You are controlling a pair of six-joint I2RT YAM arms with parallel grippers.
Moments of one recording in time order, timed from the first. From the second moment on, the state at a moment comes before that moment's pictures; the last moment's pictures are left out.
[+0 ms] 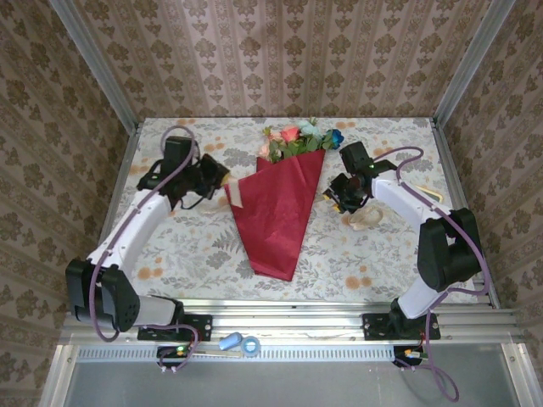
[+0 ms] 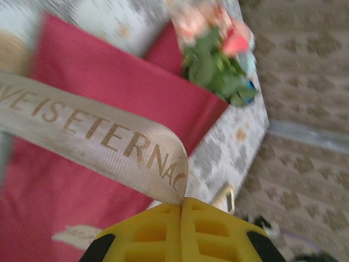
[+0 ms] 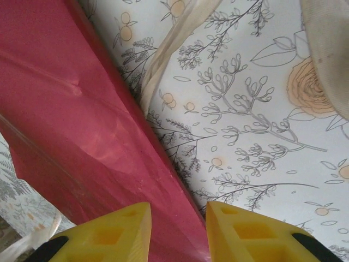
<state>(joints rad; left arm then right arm) -0.34 1.35 1.15 -0.51 0.38 -1.24 0.28 1.63 1.21 -0.75 -0.22 1.15</state>
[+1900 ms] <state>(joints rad) -0.51 1.57 1.08 -0.40 0.42 -1.21 -0.17 1.88 1.26 -0.89 -0.06 0.89</state>
